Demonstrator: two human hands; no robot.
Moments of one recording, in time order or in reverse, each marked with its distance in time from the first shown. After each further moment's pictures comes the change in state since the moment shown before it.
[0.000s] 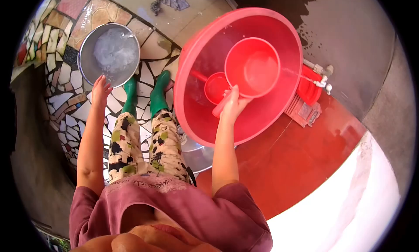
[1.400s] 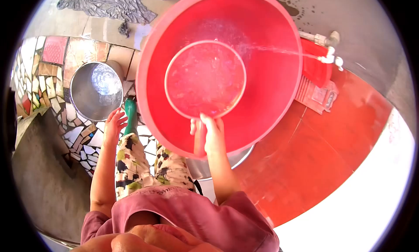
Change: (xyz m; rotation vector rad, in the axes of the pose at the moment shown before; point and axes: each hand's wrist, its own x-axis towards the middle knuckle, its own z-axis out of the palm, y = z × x) left_hand -0.081 -0.019 0.096 0.304 -0.292 -0.075; right_hand -0.008 -0.018 -0.048 0.339 -0.340 0.674
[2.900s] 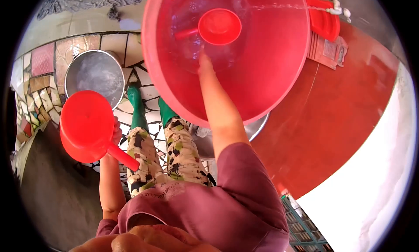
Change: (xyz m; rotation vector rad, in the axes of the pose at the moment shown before) left_hand -0.009 -0.034 -0.092 -1.065 -0.788 -0.145; right_hand 0.224 0.169 -0.050 0.026 0.337 0.241
